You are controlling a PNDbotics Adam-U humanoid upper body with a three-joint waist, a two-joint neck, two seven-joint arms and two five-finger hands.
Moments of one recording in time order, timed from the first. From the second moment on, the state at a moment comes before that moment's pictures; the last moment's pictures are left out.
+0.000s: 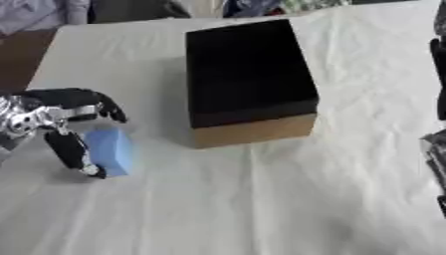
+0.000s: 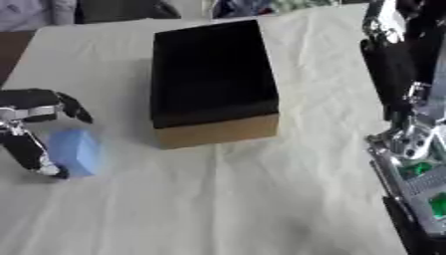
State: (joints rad) left arm -0.69 0.83 -0.46 -1.67 -0.61 0.25 -0.77; right arm -0.48 -0.41 0.18 -1.98 0.04 0.04 -0.67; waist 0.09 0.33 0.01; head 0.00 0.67
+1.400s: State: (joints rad) left arm -0.88 0.69 -0.31 -1.74 -0.60 0.31 -0.59; right arm -0.48 -0.41 0.18 -1.98 0.03 0.04 -0.67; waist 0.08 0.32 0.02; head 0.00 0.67
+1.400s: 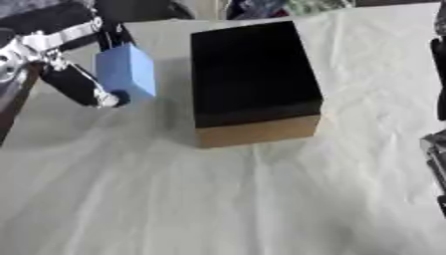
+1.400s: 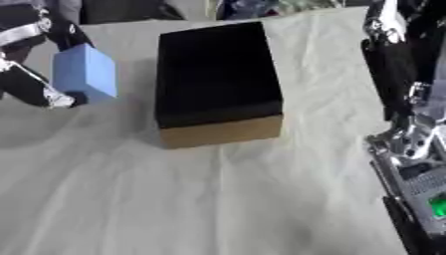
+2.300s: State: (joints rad) left arm -1.12 0.37 -0.30 -1.43 -0.79 0.11 -0.27; right arm -0.51 -0.39 0.19 -1.98 0.03 0.04 -0.65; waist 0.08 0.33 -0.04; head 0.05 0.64
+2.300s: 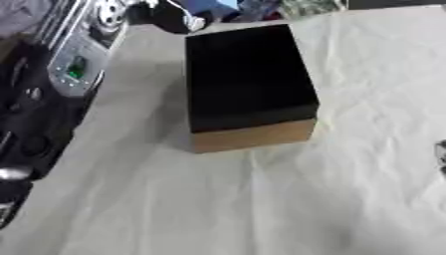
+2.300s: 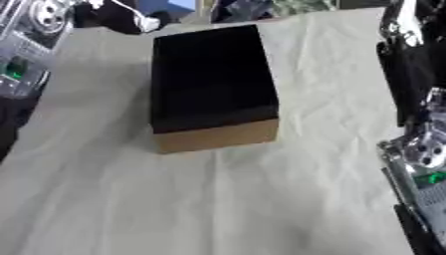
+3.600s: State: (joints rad) left arm -1.12 0.28 -0.34 -1.28 -0.97 0.03 -0.15; right arm -0.52 -0.38 0.19 -1.98 0.02 0.04 -0.66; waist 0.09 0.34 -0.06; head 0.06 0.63
